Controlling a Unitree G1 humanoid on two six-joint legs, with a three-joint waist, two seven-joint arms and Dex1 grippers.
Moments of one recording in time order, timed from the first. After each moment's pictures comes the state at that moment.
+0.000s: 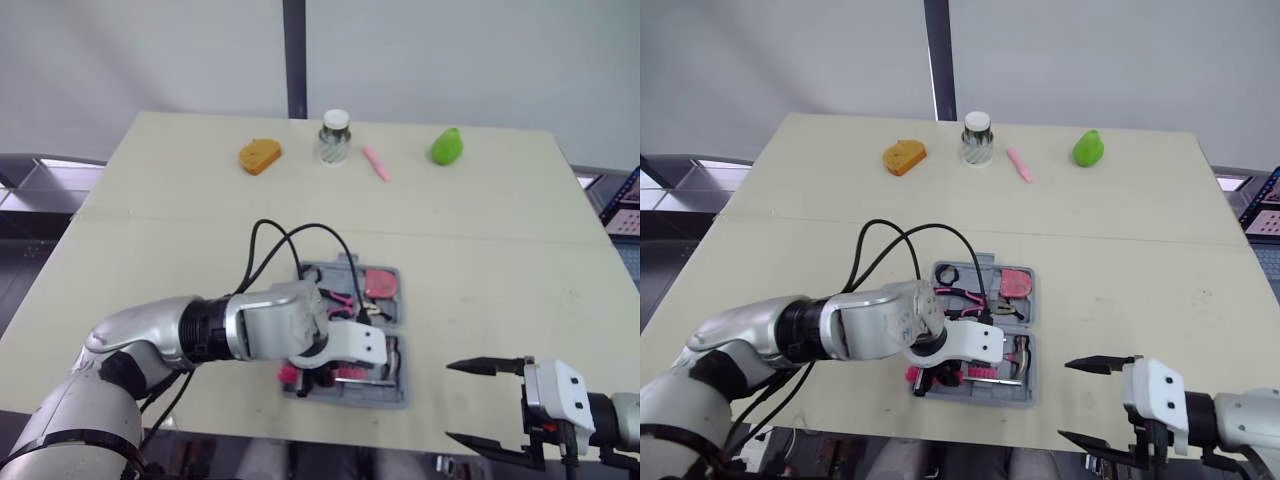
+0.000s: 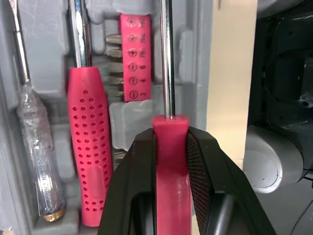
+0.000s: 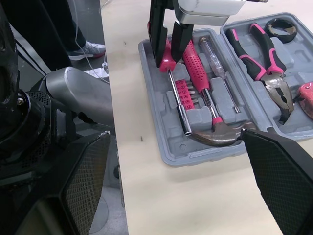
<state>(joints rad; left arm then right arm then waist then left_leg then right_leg) -1.11 0.50 -1.11 -0.42 -0.38 1.47 -0.80 0.56 -0.88 -0.40 -0.63 0.50 0.16 1.21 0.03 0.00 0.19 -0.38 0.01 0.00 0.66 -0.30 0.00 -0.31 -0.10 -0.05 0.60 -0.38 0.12</state>
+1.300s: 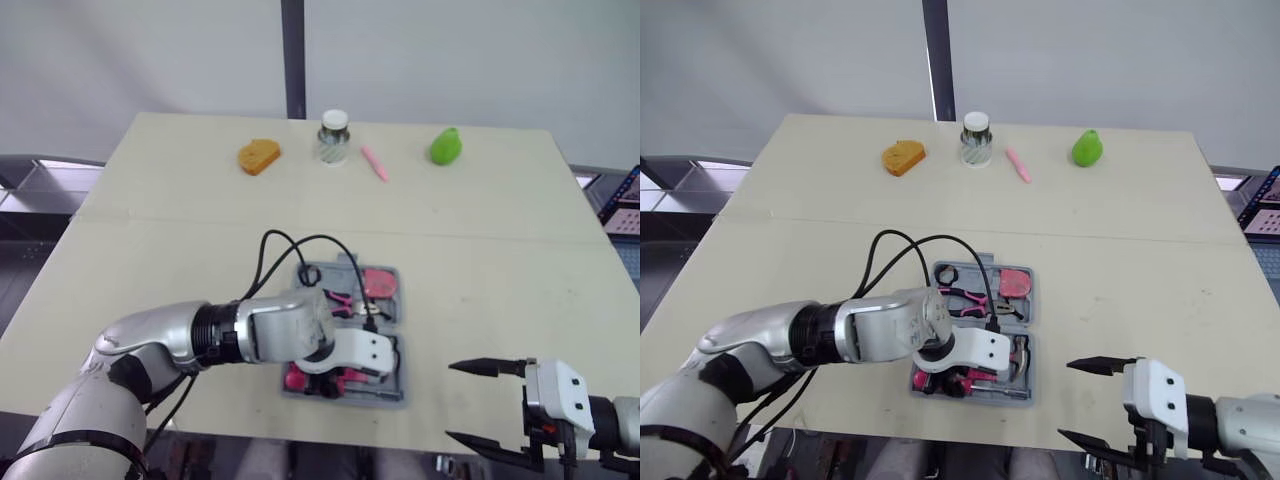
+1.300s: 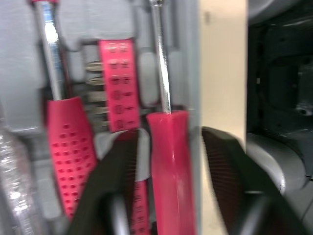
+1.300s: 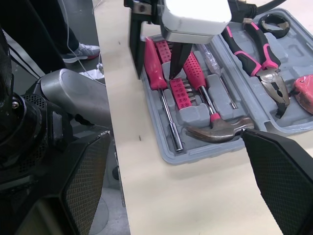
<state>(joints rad) -1.09 0.49 -1.16 -0.36 -0.37 1.36 -0.81 0.58 -0.86 -0.41 -0.65 0.50 0.18 1.18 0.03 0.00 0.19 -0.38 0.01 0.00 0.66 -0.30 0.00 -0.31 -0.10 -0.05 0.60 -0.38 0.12</state>
